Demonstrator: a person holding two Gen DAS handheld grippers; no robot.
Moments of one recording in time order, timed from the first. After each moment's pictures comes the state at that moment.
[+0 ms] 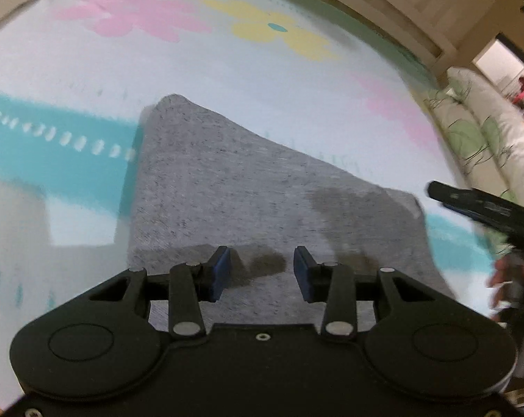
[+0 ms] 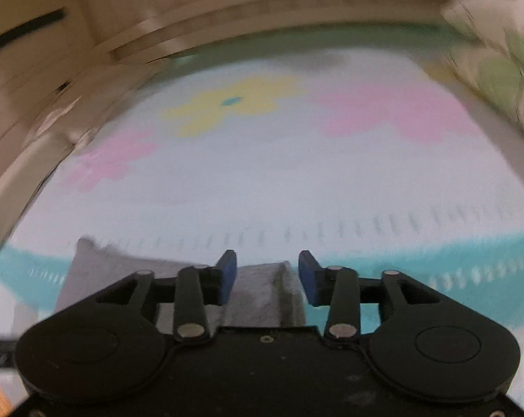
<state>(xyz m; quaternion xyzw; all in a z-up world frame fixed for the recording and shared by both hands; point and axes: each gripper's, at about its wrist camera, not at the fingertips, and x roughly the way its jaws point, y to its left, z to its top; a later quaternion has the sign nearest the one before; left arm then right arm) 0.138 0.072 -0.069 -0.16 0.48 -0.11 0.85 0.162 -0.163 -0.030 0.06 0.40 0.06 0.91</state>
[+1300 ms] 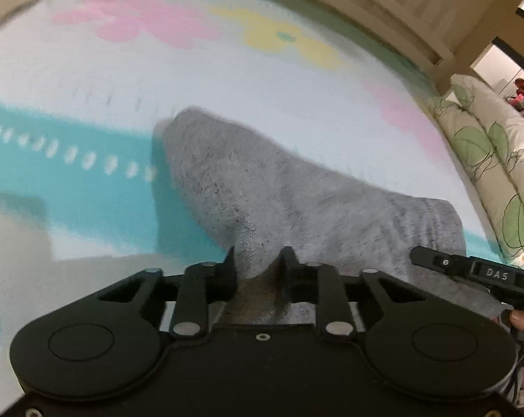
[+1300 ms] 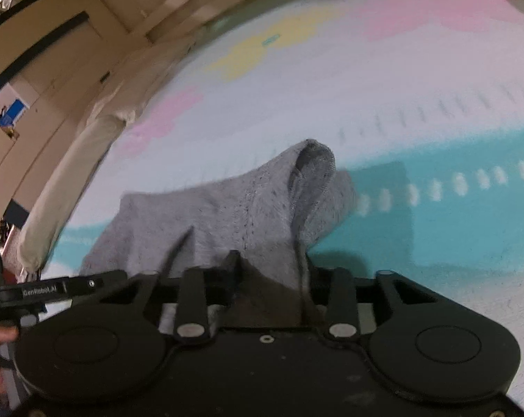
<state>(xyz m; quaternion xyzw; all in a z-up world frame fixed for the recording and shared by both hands) 0.155 0.096 -0.087 -0.16 0.45 -0.12 0.87 0.125 -0.240 -0.082 0.20 0.44 0.15 0.86</state>
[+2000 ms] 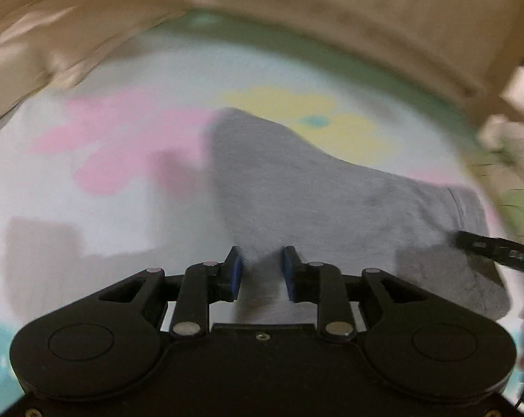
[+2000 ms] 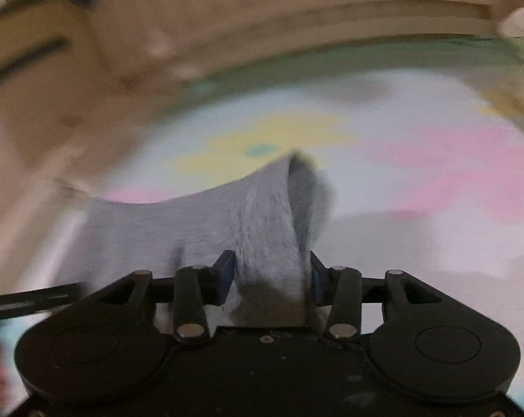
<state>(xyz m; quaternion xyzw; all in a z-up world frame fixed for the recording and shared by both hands) 0.328 0.102 -0.056 -0.11 0.42 -0.03 0.90 0.285 -0.249 -0.018 0.10 0.38 0.04 0.92</state>
